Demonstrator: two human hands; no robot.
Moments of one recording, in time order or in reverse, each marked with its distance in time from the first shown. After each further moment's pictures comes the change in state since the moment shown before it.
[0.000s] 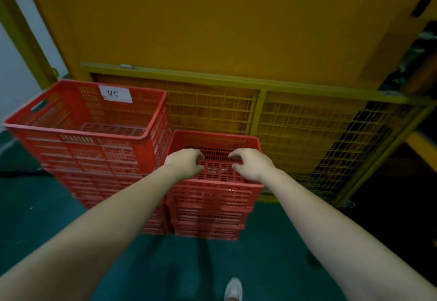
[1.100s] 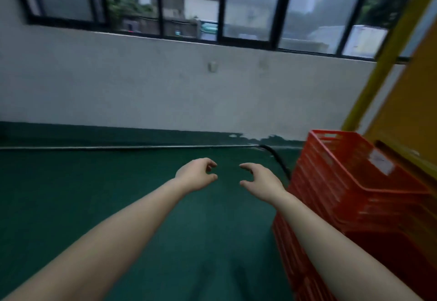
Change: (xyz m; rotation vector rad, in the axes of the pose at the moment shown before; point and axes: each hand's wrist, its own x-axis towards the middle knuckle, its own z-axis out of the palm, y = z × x) left_hand -0.475 0.104 0.026 -0.403 0.745 -1.373; right_hand -0.217 -0.227 0.040 0.005 -0.380 -1.321
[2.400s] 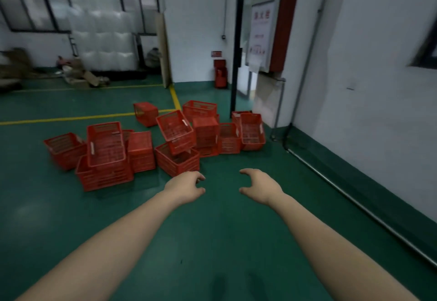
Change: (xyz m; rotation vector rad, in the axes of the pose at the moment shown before) left_hand -0.325 -0.704 -0.427 0.092 0.579 -1.199; right_hand 0.167 -0.899 0.439 -0.033 -0.604 -1.216
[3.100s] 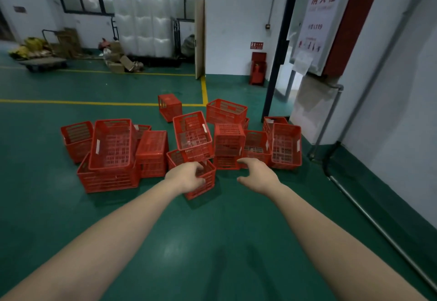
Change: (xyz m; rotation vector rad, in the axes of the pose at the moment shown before) left_hand 0.406 -0.079 -0.035 -0.044 0.042 -0.193; right_hand 0.447 0.030 -0.014 -0.002 -0.066 -0.217
